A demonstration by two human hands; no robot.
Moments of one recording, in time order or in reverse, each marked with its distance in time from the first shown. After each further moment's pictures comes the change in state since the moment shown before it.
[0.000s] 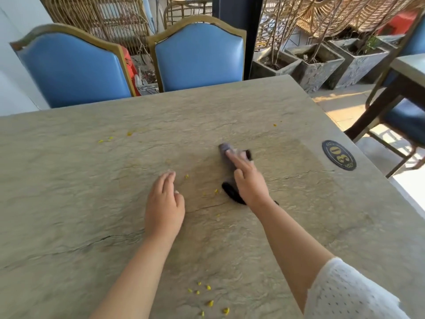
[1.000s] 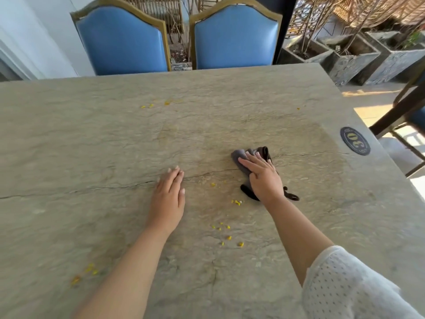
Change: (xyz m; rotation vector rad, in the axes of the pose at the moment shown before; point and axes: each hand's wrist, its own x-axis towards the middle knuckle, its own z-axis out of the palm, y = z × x) left_hand -0.097 -0.063 -0.048 0.095 -0.129 0.091; right_hand -0.078 -0.005 0.018 -0.254 -0.122 -0.083
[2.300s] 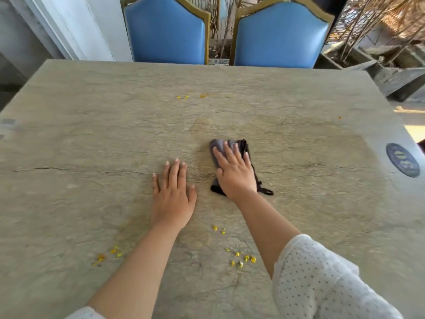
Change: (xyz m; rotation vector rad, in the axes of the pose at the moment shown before) left_hand -0.017 -0.027 -0.016 0.314 -0.077 -0.298; right_hand 0.025 -0.111 0.079 -0.347 -0.192 -0.169
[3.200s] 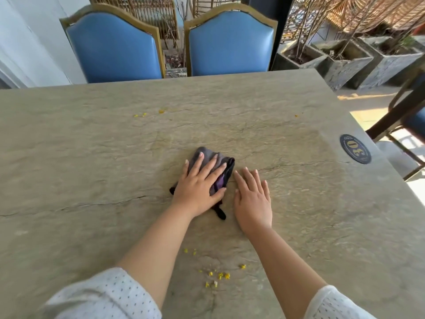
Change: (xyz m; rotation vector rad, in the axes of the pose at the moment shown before) left_hand 0.072 0.109 0.002 0.047 -0.094 0.564; right_hand -0.069 0.084 -0.006 0.113 0.238 0.306
